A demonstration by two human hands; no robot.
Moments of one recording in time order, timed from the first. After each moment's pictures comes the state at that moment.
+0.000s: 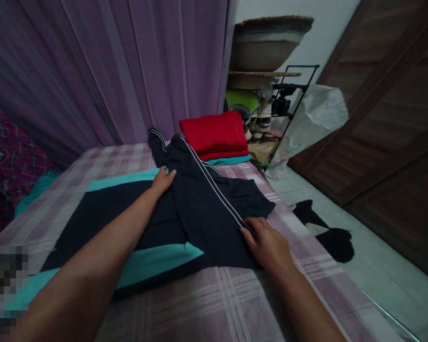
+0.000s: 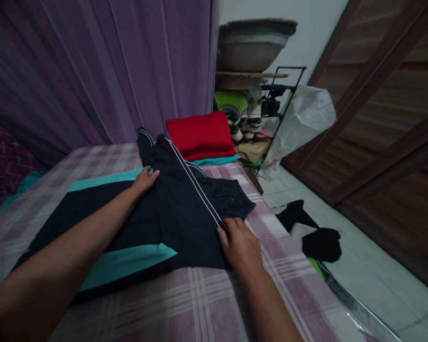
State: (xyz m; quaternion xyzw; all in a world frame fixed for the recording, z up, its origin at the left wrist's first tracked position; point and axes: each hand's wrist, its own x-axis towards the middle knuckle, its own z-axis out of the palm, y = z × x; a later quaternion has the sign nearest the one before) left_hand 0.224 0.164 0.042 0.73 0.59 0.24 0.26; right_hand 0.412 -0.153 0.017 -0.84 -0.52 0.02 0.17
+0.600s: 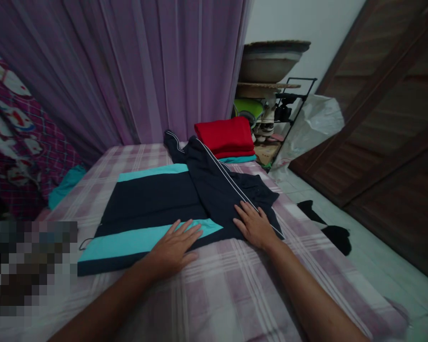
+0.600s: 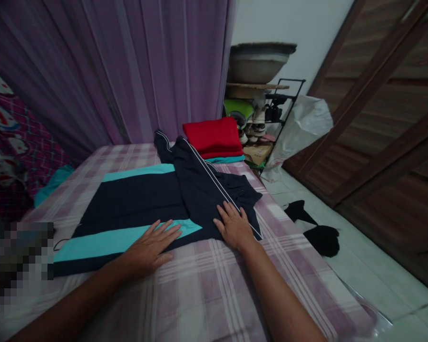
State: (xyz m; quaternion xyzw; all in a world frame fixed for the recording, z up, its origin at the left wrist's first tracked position) left_hand 0.082 -0.043 0.018 0.97 0.19 -0.02 0.11; right_hand 0.370 -0.140 0.015 -0.78 -0.63 0.01 0.02
